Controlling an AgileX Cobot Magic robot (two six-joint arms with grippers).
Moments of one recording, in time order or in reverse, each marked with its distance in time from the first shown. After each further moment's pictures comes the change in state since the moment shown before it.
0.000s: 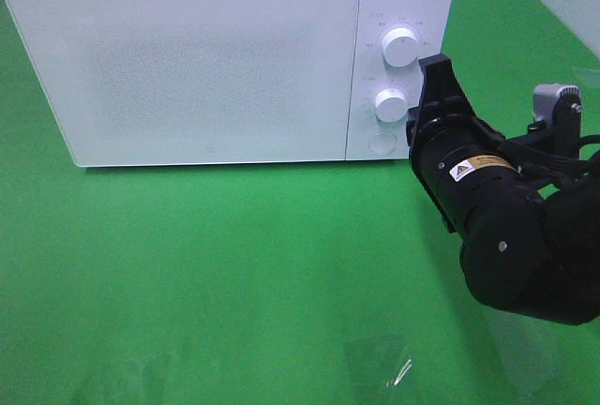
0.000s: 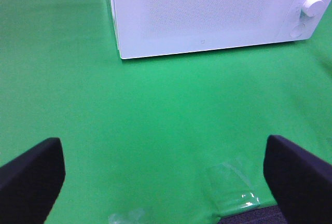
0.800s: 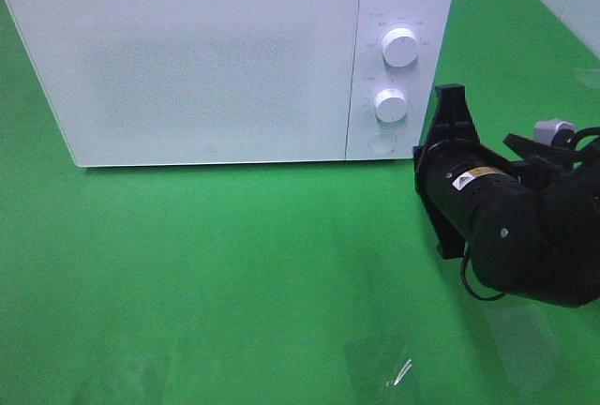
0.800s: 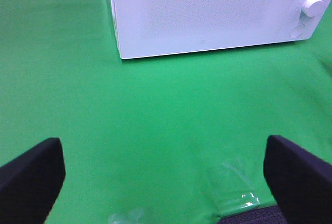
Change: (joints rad) left arm 0.000 0.000 0.000 0.000 0.000 0.000; right arm -0.094 0.065 -0.016 -0.063 0.172 0.197
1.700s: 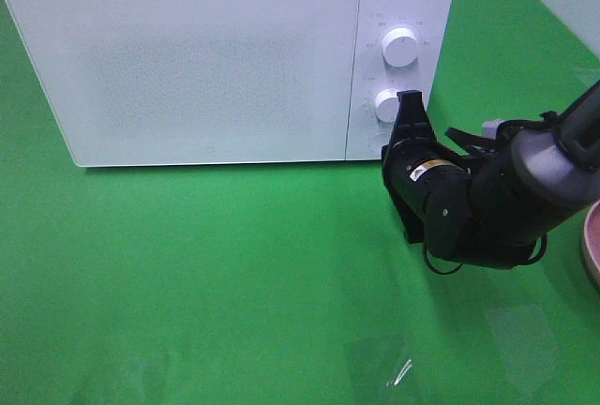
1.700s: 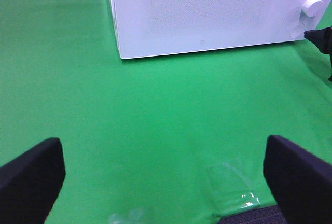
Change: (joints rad) left arm 0.000 0.000 0.000 0.000 0.000 0.000; right arm -0.080 0.209 -0.187 -0.135 0.026 0.064
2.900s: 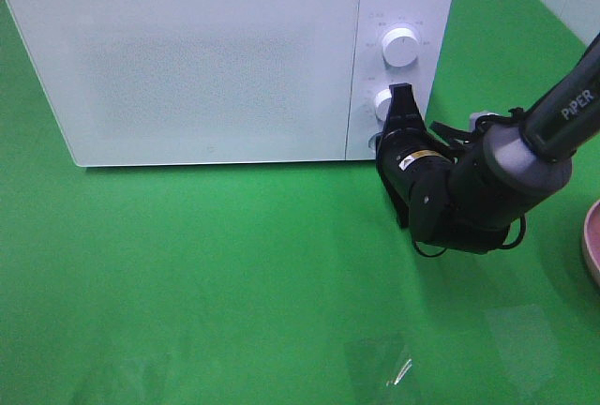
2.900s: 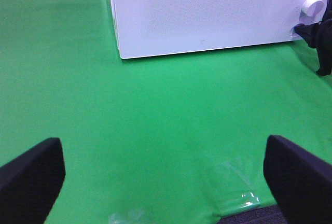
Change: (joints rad) left arm 0.000 0.000 0.000 0.000 0.000 0.000; right arm -0.045 0.084 -0.110 -0.014 -0.029 -0.026
